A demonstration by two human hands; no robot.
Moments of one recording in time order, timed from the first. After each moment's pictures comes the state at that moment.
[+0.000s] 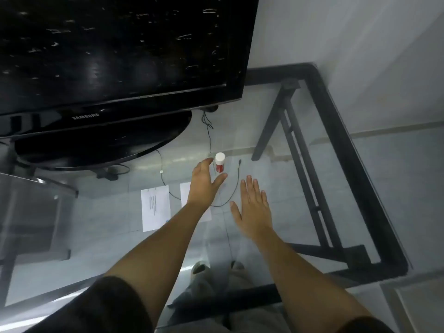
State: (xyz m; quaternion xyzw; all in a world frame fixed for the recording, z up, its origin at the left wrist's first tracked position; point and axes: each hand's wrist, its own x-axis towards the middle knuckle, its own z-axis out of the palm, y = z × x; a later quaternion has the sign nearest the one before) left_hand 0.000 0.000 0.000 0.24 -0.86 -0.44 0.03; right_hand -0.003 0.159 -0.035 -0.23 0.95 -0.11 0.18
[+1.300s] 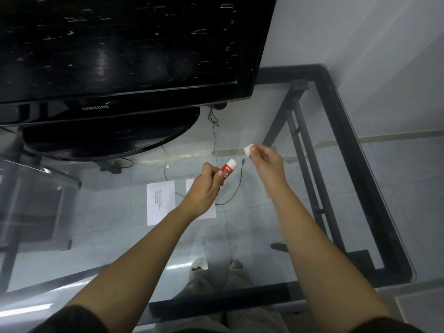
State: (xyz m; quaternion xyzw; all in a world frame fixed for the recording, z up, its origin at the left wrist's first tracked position) left_hand 0.034 -0.010 0.041 0.17 -0.84 -0.52 -0.04; right_hand -0.079 0.120 0.044 0.02 0.79 -0.58 0.20
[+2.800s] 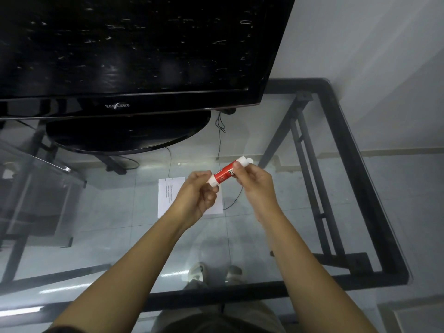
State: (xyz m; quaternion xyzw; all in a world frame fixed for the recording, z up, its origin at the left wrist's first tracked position) left_hand 0.081 -0.026 0.079 0.31 -0.45 -0.84 -0.03; right_hand 0.004 0.106 0.090 -0.03 0.72 -0.64 0.24
